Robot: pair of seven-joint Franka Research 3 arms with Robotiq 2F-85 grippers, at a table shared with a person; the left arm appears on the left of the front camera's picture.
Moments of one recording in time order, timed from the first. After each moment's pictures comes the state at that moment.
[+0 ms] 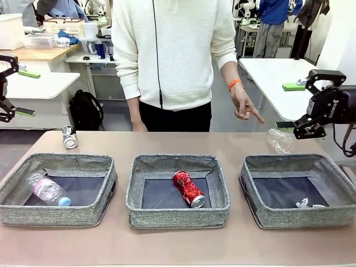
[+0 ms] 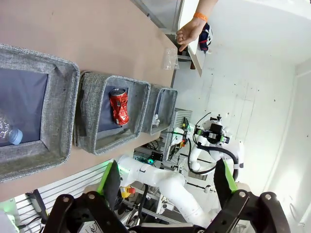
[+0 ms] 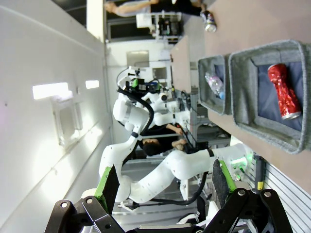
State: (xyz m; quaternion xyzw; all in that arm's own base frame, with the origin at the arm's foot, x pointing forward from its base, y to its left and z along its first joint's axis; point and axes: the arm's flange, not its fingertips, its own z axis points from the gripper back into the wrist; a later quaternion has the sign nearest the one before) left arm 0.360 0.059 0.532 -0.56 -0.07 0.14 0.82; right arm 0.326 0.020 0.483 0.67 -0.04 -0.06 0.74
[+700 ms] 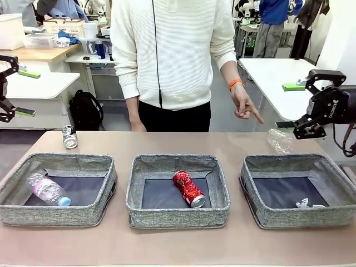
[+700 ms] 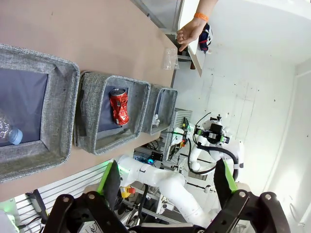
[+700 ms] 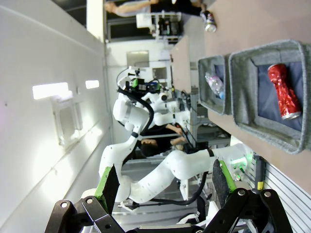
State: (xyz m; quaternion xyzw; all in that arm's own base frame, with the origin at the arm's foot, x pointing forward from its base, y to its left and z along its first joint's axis) left arm 0.360 0.059 0.532 -0.56 -0.07 0.14 0.82; right arm 0.326 0.021 0.483 0.67 -0.04 -0.06 0.74
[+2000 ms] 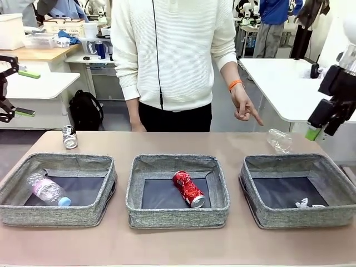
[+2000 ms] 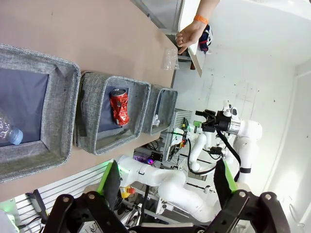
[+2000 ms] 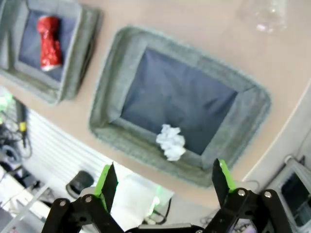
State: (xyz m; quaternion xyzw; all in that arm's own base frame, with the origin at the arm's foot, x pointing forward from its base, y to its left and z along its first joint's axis) left arm 0.360 0.060 0.531 -0.56 -0.07 0.15 0.82; right arm 0.400 -0.002 0.523 0.09 -0.02 0.23 0.97
